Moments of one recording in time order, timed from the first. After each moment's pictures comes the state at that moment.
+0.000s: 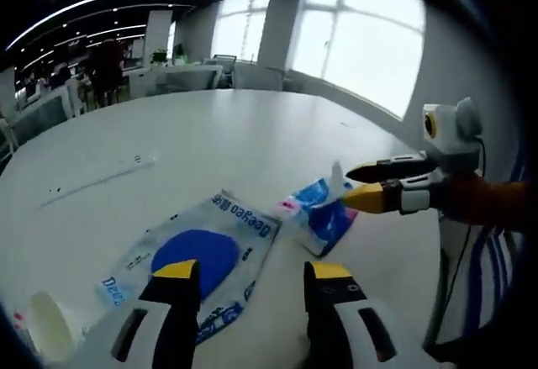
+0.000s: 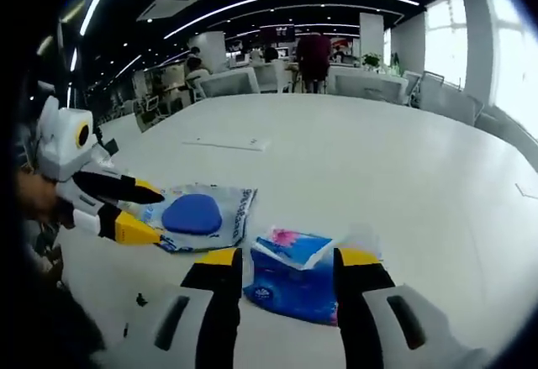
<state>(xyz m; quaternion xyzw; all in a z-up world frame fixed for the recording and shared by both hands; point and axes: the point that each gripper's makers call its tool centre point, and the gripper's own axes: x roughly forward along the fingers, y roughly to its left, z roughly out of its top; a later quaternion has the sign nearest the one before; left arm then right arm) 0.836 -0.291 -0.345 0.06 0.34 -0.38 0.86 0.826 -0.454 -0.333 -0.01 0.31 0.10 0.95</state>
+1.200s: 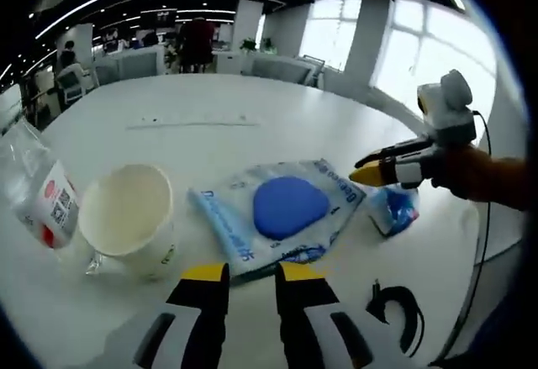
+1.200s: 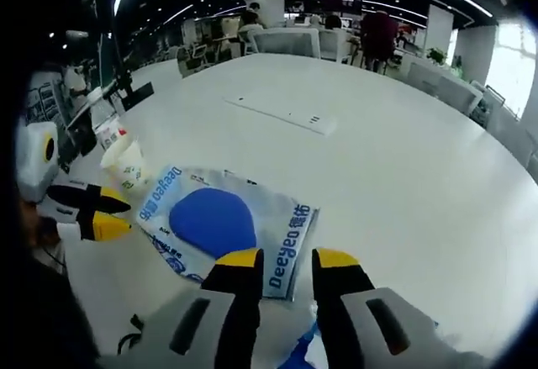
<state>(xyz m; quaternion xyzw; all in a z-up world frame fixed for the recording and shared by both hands) 0.822 -0.189 -0.383 0.00 0.38 -0.18 0.91 0.894 -0.370 -0.370 -0.10 0.39 0.22 0.89</state>
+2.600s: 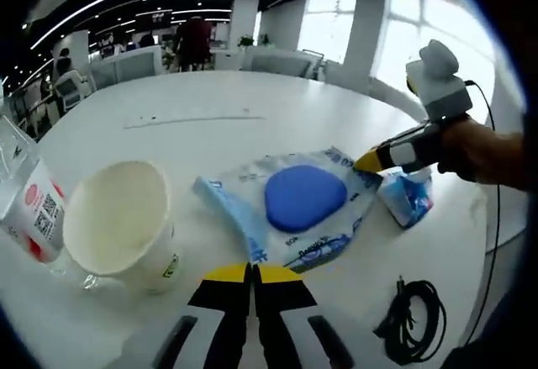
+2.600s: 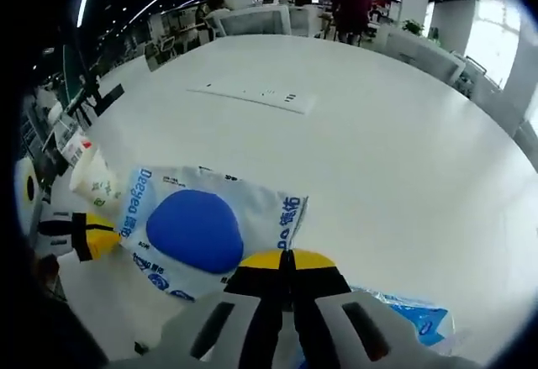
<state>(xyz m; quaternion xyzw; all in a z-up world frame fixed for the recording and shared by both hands) 0.832 -0.189 -0.389 0.03 0.38 -0.19 0.91 0.904 -0.378 -0.388 -0.08 0.44 0.15 0.88</state>
